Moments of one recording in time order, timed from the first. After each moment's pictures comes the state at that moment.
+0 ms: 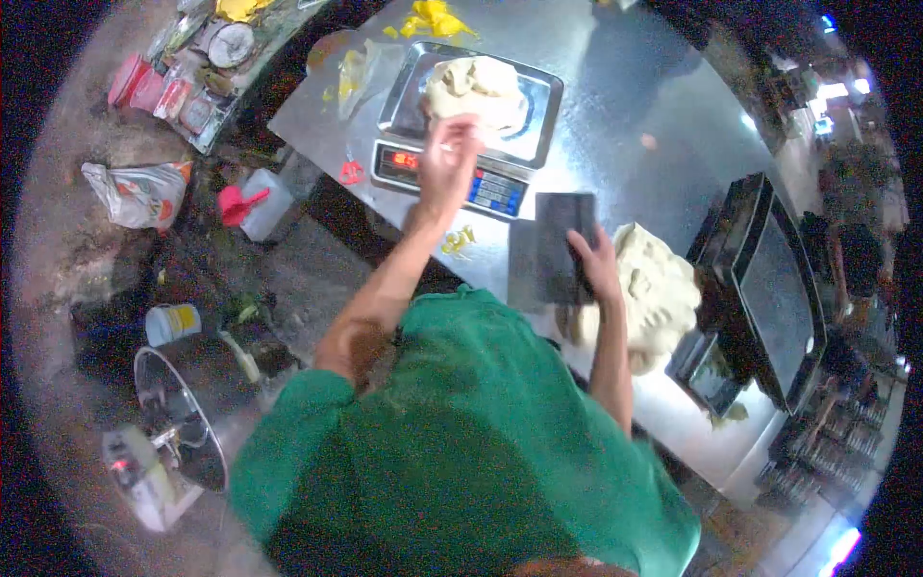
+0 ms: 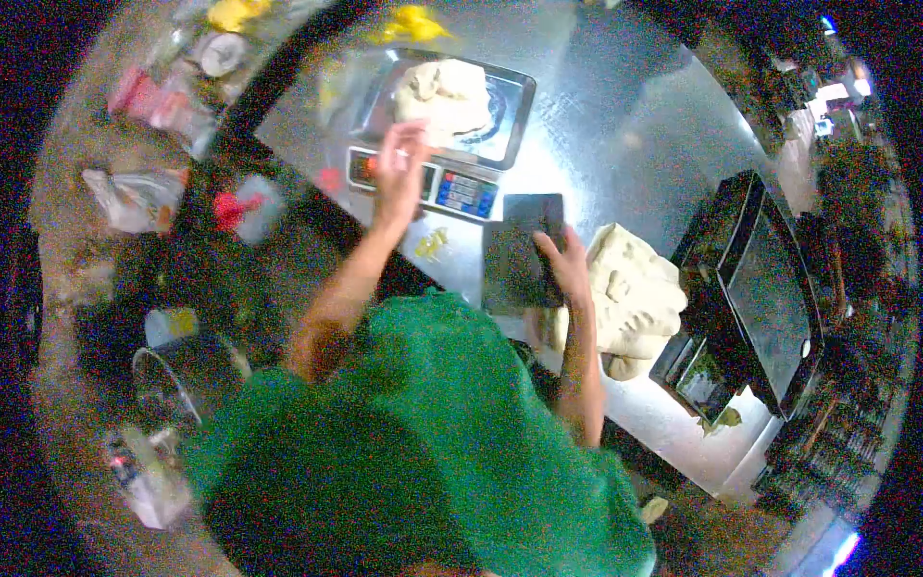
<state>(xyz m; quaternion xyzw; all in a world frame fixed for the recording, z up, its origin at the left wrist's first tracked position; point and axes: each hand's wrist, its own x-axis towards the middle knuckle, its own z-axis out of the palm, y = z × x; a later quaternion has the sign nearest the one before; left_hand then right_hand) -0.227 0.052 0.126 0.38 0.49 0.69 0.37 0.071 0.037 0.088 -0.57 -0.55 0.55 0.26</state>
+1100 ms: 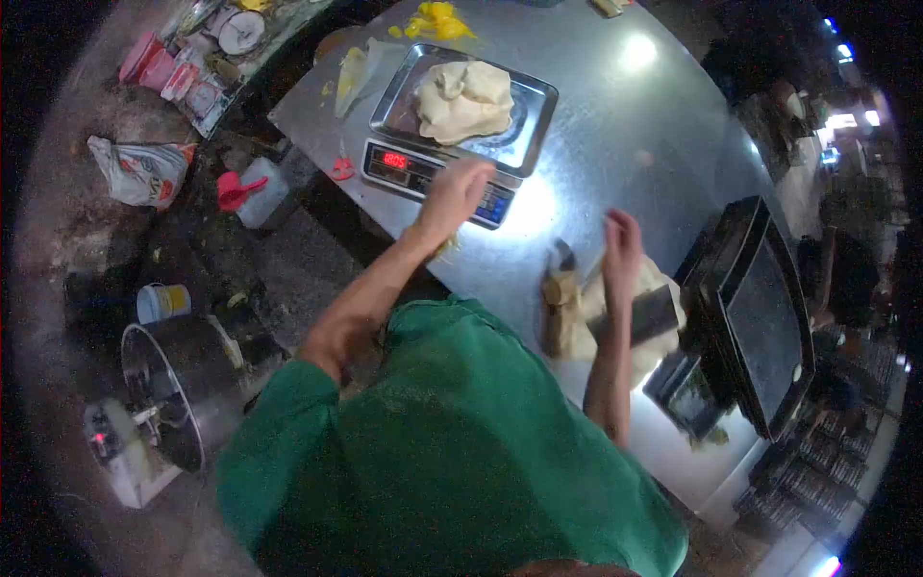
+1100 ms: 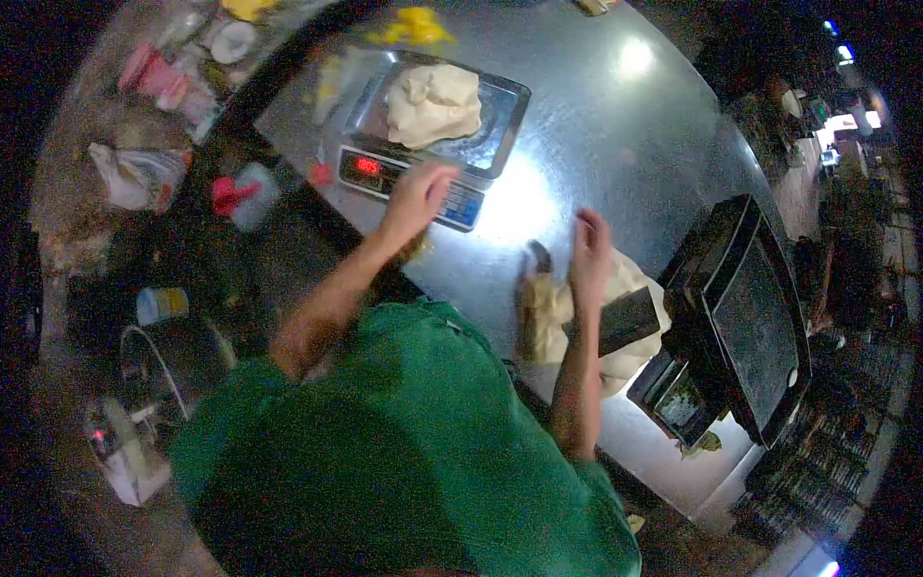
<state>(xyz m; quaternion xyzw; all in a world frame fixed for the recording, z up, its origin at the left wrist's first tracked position) -0.206 0.050 0.066 0.66 0.59 0.42 0.20 0.112 0.084 0.096 -0.56 -0.63 0.36 0.40</state>
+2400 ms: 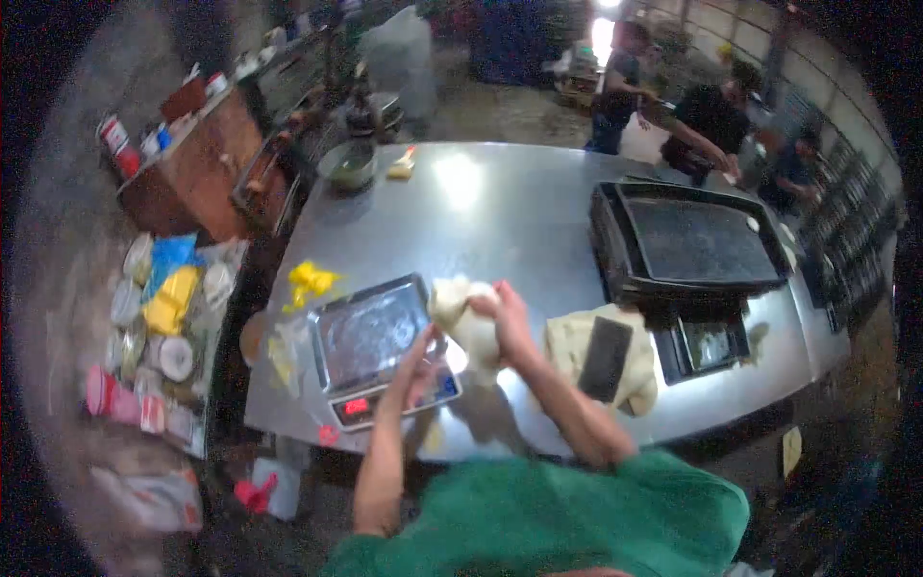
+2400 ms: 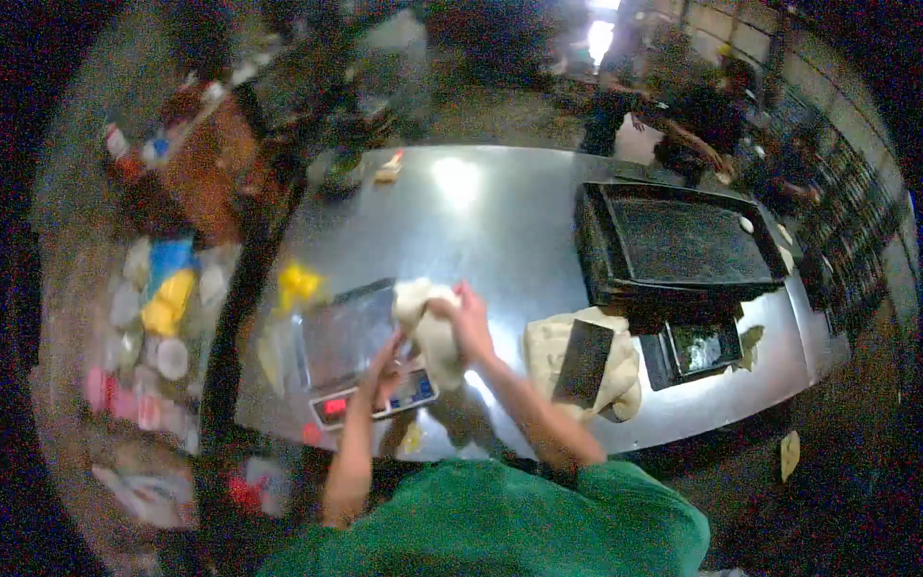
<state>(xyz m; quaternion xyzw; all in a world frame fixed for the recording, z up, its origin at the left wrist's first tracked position) -0.198 0.098 0.129 0.33 0.41 0.40 0.75 0.006 0.094 0.221 -0.52 -0.36 0.49 0.59</state>
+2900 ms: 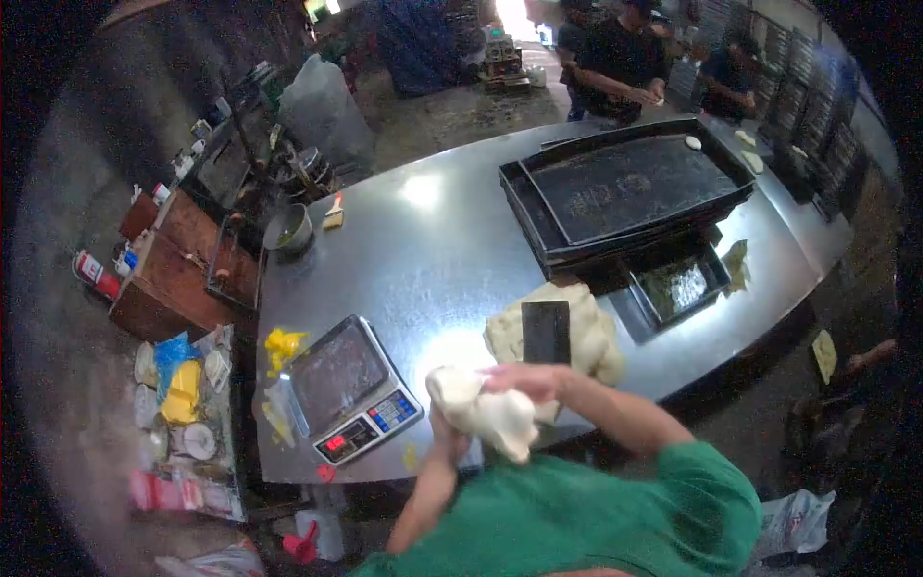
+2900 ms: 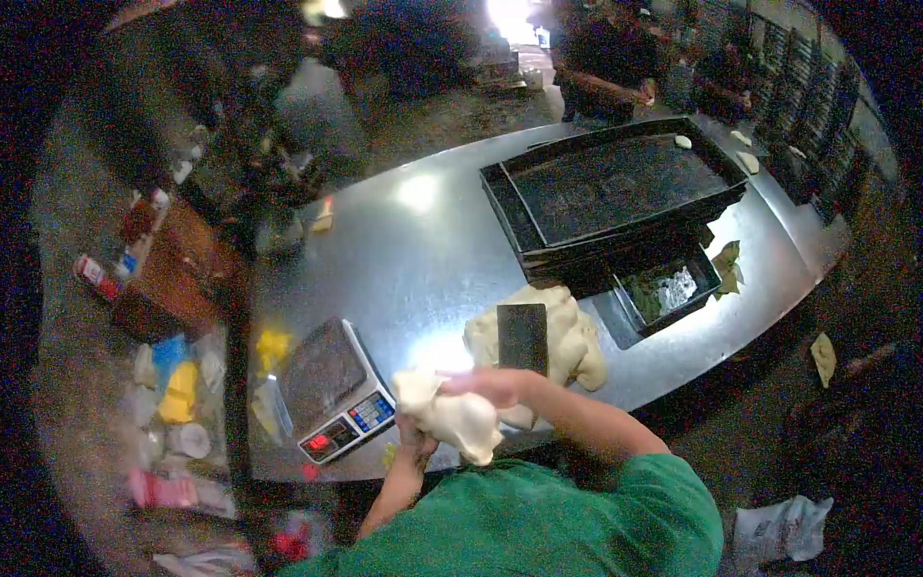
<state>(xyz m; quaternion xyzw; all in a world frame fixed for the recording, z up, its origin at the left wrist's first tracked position) -0.031 -0.032 0.125 0.18 0.26 0.40 0.86 0.185 -0.055 0.181 -0.27 -0.30 0.84 0.37</state>
